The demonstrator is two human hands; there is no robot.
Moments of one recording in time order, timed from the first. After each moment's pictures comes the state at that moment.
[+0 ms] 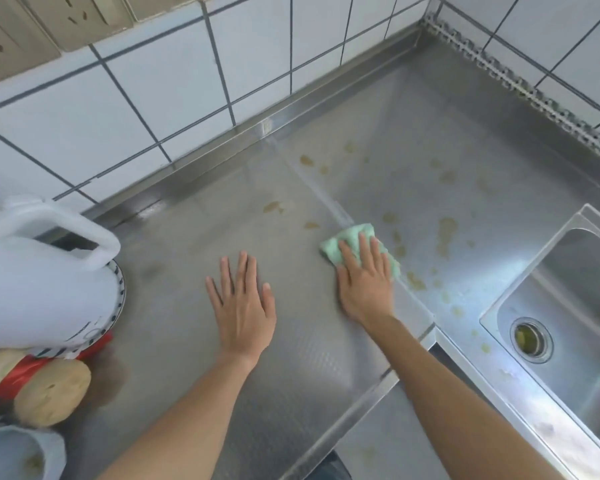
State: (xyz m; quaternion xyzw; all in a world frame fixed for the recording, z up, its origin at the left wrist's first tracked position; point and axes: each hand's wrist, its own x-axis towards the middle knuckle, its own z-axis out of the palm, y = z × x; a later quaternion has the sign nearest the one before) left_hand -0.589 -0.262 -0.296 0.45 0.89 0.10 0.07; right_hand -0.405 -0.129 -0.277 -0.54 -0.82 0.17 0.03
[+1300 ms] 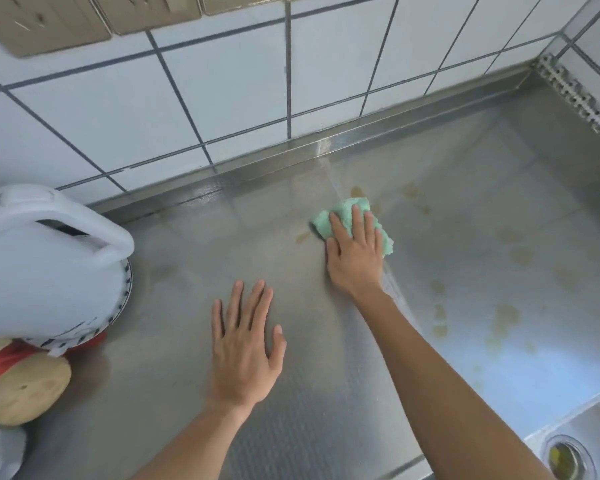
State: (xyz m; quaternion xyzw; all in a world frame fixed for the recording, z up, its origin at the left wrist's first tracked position) left_hand -0.589 -0.261 -0.309 0.43 0.90 0.10 0.05; right_hand -0.533 -0.023 -0.277 -0.44 -0.87 0.21 0.02
